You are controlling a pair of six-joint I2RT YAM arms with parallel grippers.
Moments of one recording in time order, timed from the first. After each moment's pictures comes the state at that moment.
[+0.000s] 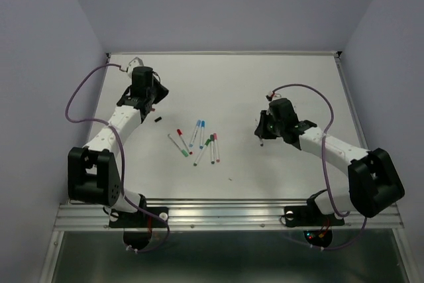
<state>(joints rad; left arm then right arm) -0.18 1.43 1.06 -0.15 -0.08 -0.76 0.50 1.33 0.76 -0.19 -0.05 0.44</state>
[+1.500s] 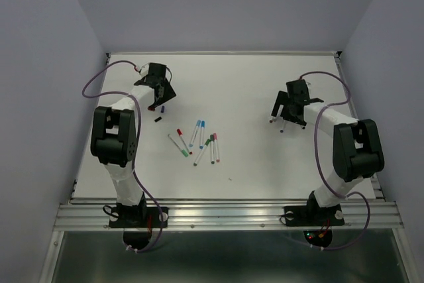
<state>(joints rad) -0.18 1.87 1.32 -0.38 -0.26 -0.65 0.17 1.70 1.02 -0.30 0.24 0.47</state>
